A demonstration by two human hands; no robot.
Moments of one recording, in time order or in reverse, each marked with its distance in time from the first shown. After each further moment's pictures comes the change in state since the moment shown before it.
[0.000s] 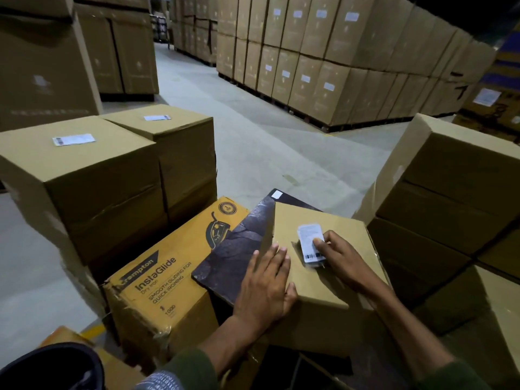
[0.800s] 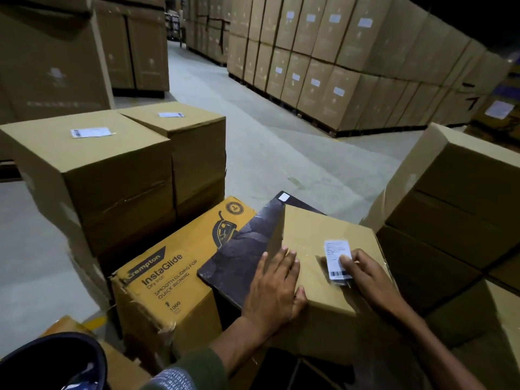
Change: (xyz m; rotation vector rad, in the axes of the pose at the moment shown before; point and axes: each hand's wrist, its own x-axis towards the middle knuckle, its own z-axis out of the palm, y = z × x) left_hand 0.000 0.002 0.004 -0.024 0.039 -0.021; right_hand -0.036 0.003 -0.017 -0.001 0.047 0.019
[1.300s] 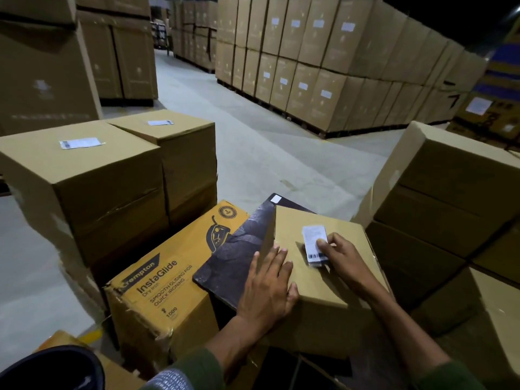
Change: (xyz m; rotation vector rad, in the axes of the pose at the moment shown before) left_hand 0.000 -0.002 0.001 -0.042 -0.030 -0.004; right_hand 0.028 -0.011 0.022 0.115 0.049 0.059
